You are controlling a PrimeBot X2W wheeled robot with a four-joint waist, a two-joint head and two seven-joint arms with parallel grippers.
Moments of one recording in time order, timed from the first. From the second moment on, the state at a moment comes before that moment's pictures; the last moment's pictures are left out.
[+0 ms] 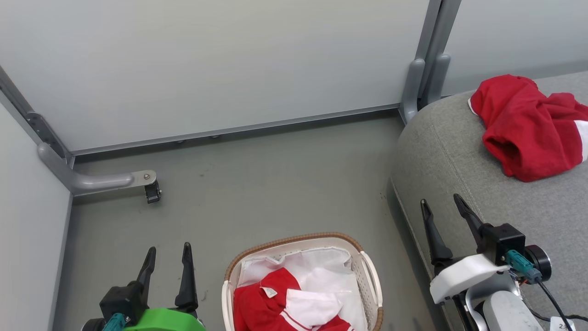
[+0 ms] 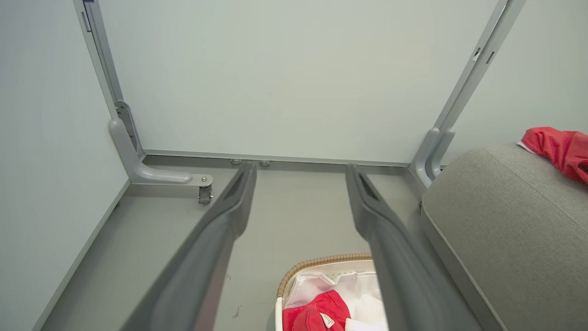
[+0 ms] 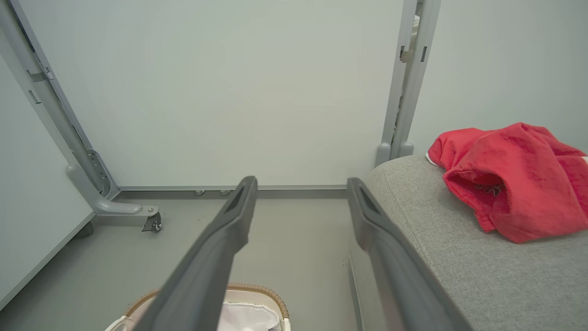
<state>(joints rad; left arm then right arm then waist) 0.02 0.05 -0.11 0.28 -0.29 -0.07 -0.26 -0.15 -0.05 0.07 0.30 0.13 0.13 -0.26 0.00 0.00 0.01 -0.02</state>
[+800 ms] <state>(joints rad) 0.03 0.05 -0.11 0.28 -0.31 -0.05 -0.26 -0.10 -0.05 0.06 0.28 0.16 0.13 -0.26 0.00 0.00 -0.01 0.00</state>
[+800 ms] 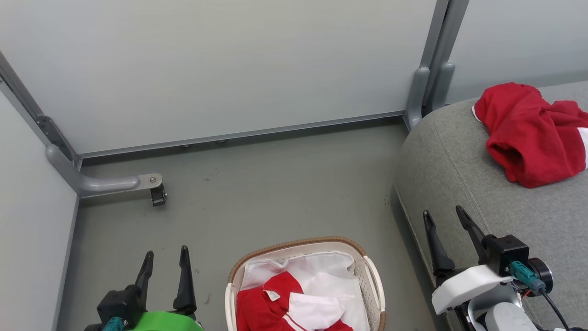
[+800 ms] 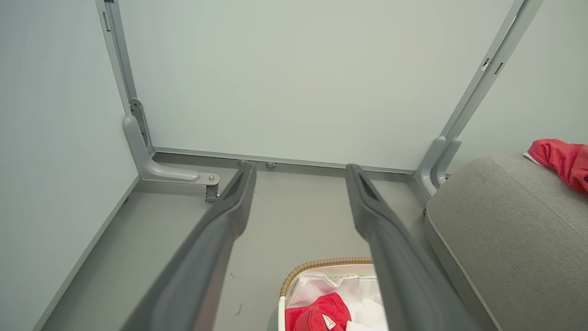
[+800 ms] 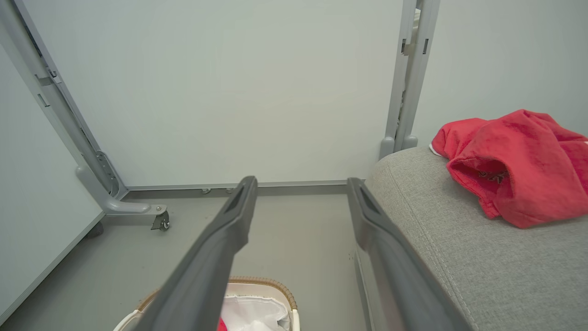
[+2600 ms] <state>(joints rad) -0.71 0.05 -0.71 1.03 -0.18 -0.13 -0.05 -0.39 -0.05 0.01 0.00 0.10 0.13 -0.26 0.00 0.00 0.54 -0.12</state>
